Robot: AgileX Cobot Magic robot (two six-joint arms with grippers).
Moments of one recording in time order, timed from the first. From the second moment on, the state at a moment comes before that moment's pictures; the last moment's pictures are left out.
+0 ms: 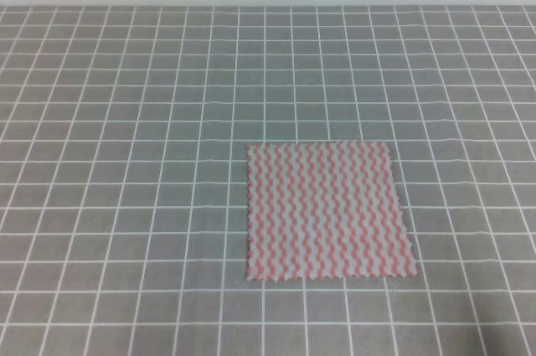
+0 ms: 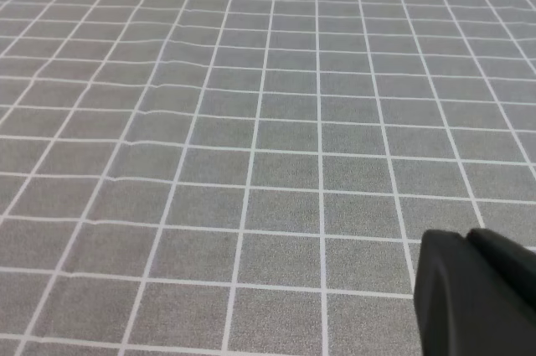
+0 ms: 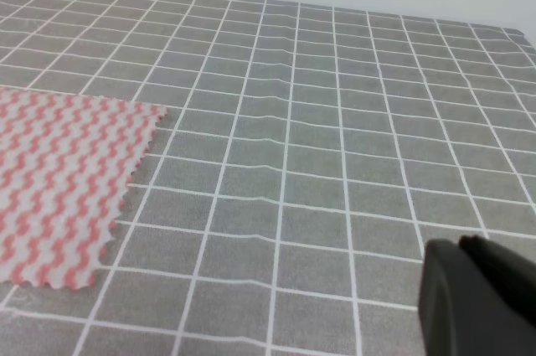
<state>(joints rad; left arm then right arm) 0.00 -0.01 0.00 0.03 0.35 -0.02 0.10 0.02 0.00 -0.07 0.29 0.02</state>
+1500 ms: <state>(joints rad) 0.00 -0.01 0.01 0.03 0.29 -0.09 0.10 0.02 0.01 0.03 0.26 0.03</state>
